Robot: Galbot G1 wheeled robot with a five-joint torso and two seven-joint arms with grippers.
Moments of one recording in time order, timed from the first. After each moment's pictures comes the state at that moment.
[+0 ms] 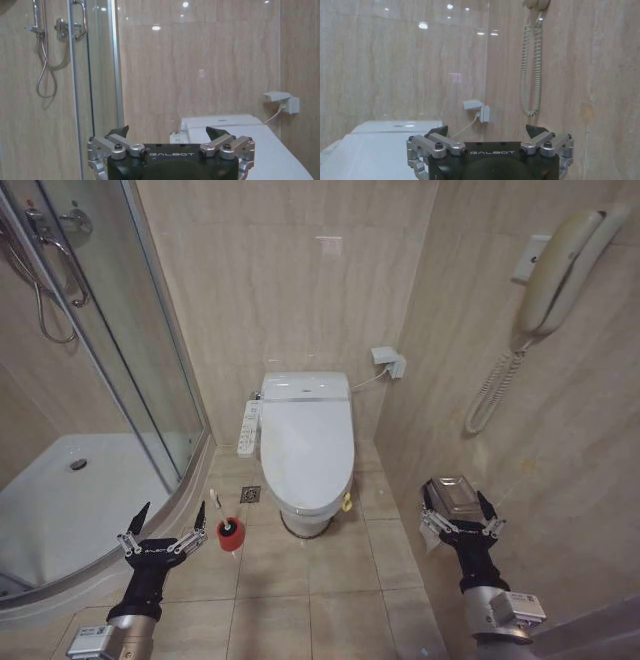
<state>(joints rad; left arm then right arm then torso) 1.75 -1.31 -0.66 -2.34 -0.21 -0.07 -0.12 -1.68 1.42 0.61 2.30 0.12 0.04 0.23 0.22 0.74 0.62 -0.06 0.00</state>
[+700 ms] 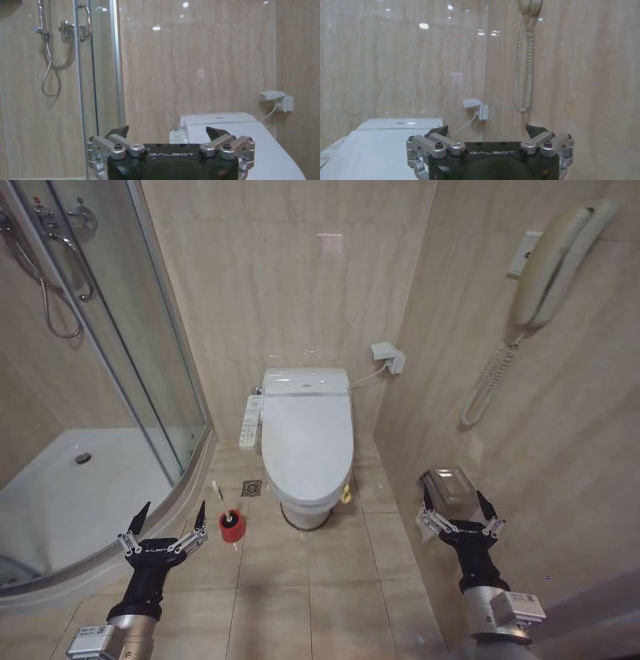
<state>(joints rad) 1.75 -1.31 -0.66 -2.34 -0.21 -0.07 -0.12 -1.68 1.42 0.61 2.30 0.12 0.04 0.23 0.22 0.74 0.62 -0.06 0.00</state>
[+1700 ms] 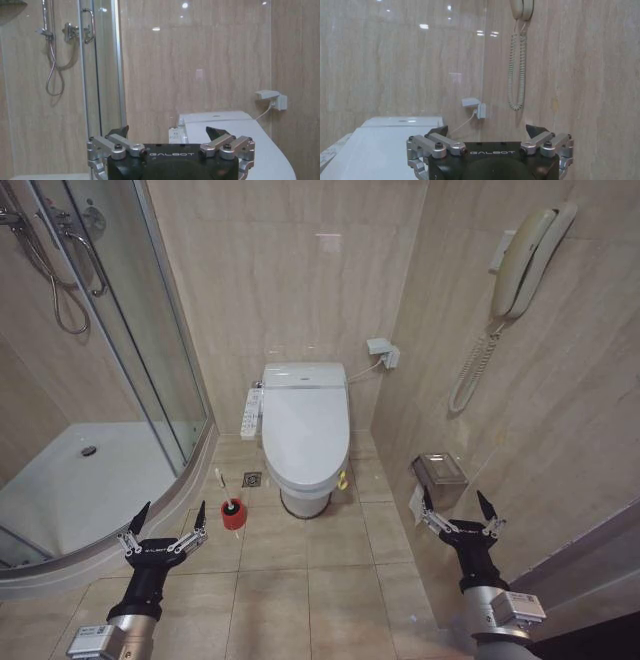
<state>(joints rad) 1.75 -1.31 -0.66 -2.34 -0.21 -0.07 -0.12 -1.68 1.42 0.61 2.30 0.12 0.04 0.23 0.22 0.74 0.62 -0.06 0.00</state>
